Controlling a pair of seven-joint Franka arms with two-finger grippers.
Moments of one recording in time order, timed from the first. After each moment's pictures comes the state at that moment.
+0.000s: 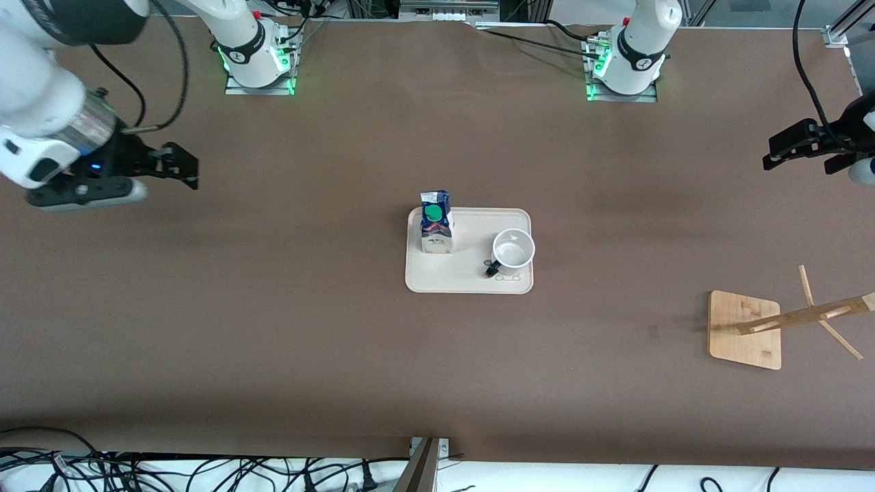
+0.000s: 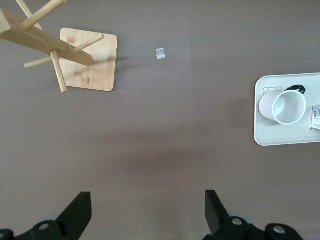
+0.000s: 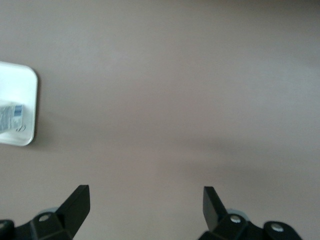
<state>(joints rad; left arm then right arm) -0.08 0.04 0.14 -1.52 -0.03 1.49 0.11 0.35 0.09 -0.14 -1.61 0.01 1.67 0.03</state>
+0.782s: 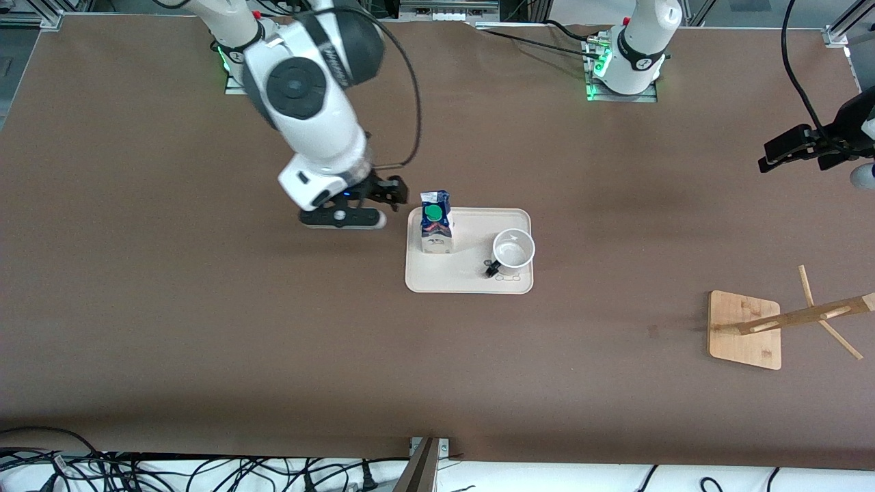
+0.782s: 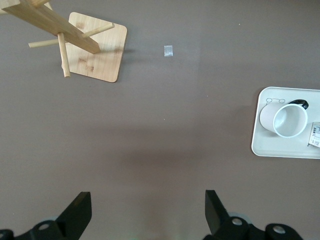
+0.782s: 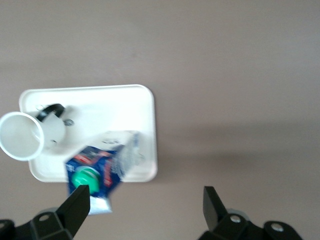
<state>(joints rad) -0.09 0.03 0.14 -1.54 -0.03 1.49 -0.02 0.74 0.47 -0.12 -1.39 0.12 1.91 0.69</state>
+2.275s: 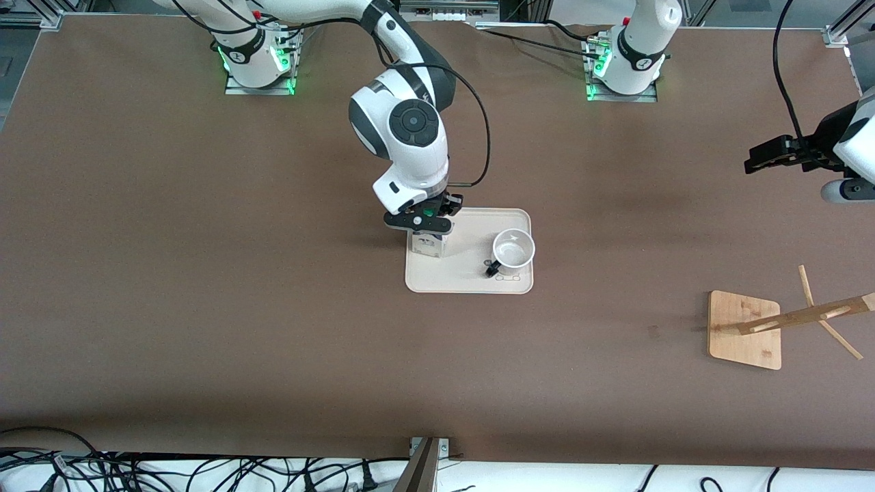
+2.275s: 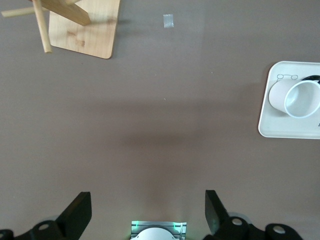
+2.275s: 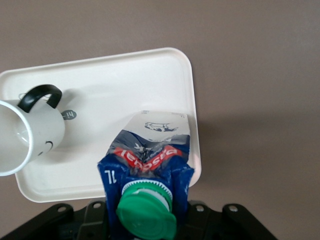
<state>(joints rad) -0.09 0.08 0.13 -1.55 -0.03 1.43 -0.01 0.87 0.62 -0.13 -1.40 0.12 2.04 0.84</state>
